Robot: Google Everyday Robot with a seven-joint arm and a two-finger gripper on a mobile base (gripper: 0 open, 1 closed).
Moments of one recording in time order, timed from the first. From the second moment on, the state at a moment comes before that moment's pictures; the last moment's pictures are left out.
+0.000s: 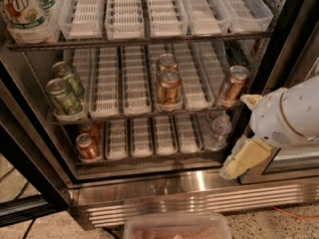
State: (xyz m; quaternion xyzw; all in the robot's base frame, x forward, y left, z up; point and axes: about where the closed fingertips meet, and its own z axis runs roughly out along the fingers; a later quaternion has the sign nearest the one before) arm 0.434 -0.173 0.855 -0.54 0.79 0.05 0.28
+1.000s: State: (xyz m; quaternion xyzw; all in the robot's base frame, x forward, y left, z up) arm 0.451 -0.112 0.810 -0.44 0.78 0.11 0.43
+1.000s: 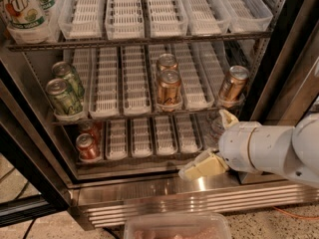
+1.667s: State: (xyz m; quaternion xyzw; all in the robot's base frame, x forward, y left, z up) arm 0.512 -0.097 0.834 -0.35 0.75 0.10 0.56
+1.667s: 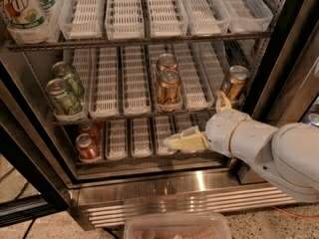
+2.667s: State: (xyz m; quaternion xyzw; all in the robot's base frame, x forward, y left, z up) arm 0.546 -0.095 0.857 -0.27 0.73 0.07 0.62
